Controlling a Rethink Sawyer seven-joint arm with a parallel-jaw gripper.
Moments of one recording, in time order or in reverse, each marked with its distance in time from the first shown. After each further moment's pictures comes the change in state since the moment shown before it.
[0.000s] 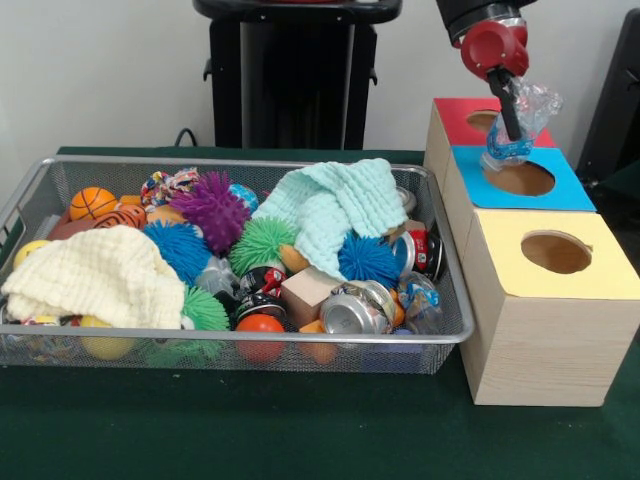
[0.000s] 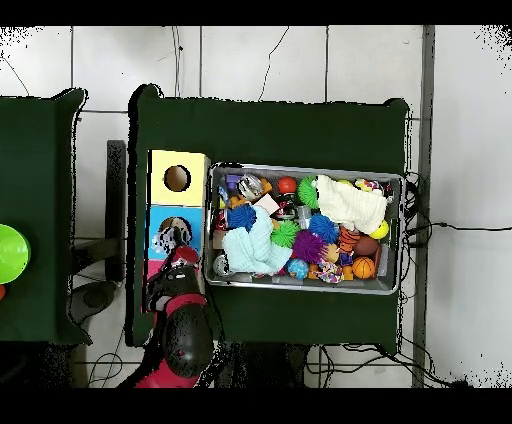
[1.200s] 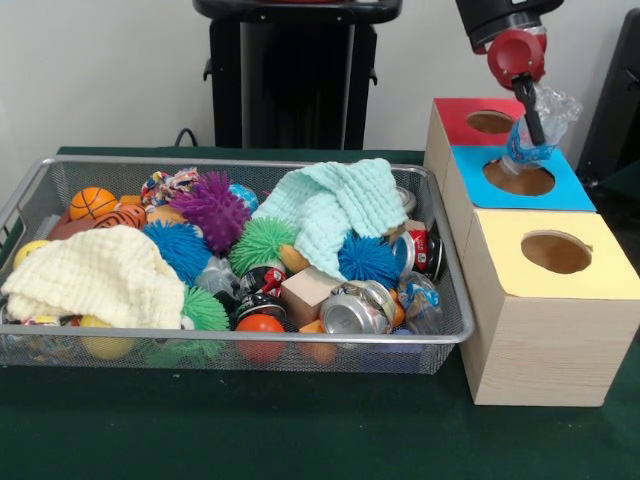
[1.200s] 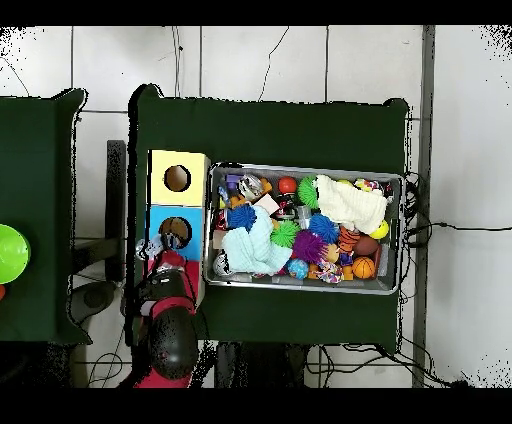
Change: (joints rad) arm 0.071 0.066 -0.023 -0.024 0.000 0.000 0.000
